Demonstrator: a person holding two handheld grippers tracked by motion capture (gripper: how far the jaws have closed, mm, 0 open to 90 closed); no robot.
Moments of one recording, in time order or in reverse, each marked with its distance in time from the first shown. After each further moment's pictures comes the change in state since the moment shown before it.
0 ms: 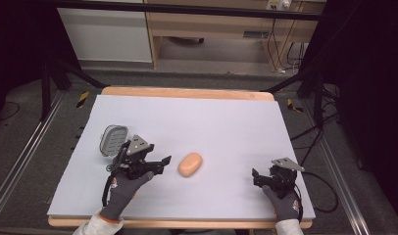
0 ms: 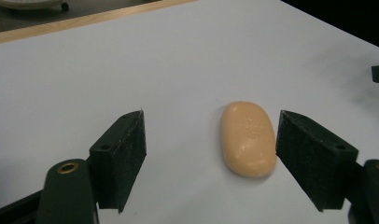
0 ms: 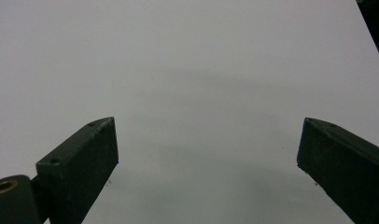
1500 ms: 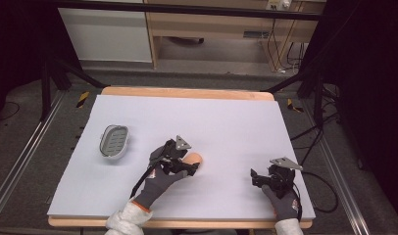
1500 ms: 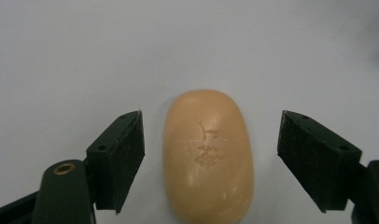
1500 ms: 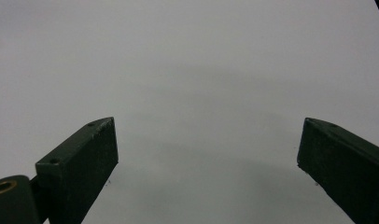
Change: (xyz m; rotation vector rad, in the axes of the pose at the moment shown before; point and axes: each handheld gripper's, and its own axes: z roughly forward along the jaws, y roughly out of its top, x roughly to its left) left arm -0.044 0.010 0.090 0.234 -0.052 0.115; right arm 0.002 0.001 0.003 0.019 0.027 -0.003
